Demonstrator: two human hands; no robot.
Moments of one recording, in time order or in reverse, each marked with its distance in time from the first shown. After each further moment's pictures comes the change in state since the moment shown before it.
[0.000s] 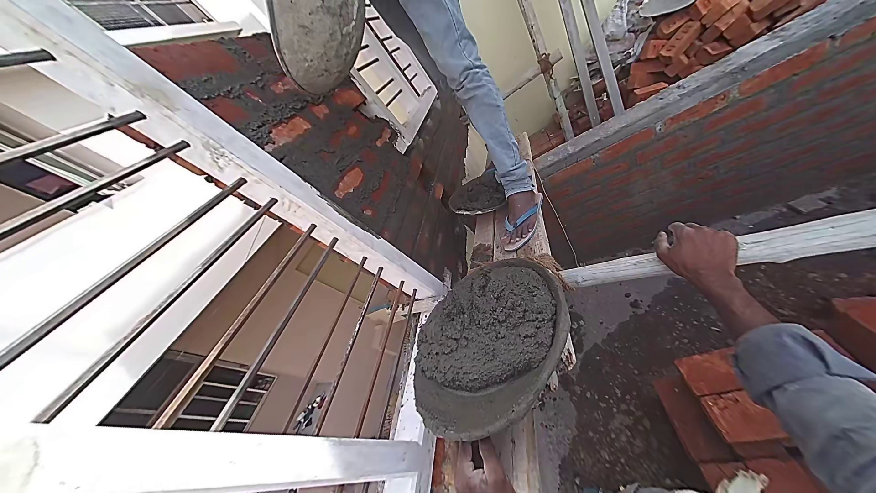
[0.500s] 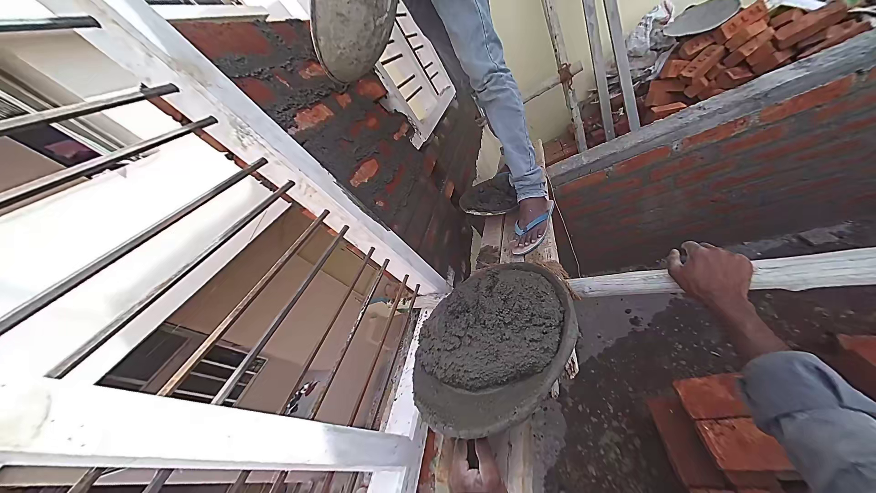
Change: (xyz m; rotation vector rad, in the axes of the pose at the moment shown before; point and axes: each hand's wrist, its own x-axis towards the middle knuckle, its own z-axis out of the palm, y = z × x) left_hand -0.002 -0.008 0.004 0.105 0.048 -0.001; right_hand 0.000 -0.017 -0.033 0.009 -0.098 0.122
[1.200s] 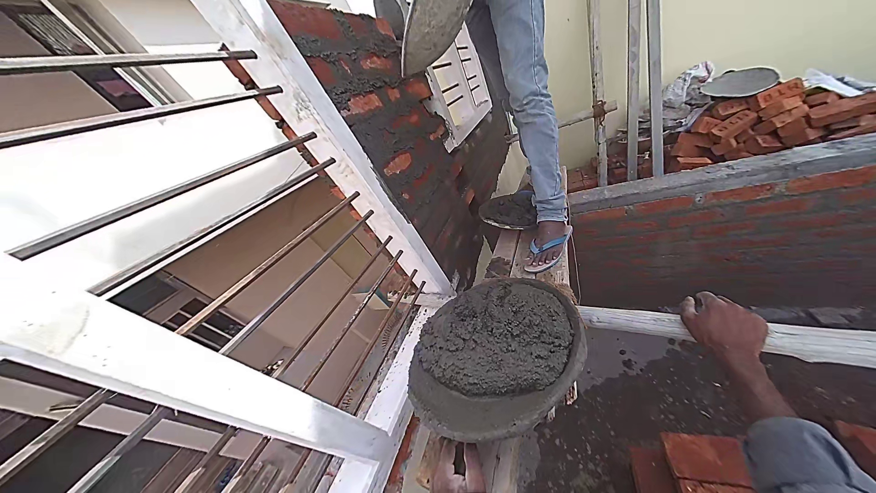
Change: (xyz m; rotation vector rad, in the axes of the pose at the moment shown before) left_hand -0.003 -0.001 0.001 0.010 -0.039 -0.024; right_hand 0.010 0.018 0.028 0.009 0.086 -0.079
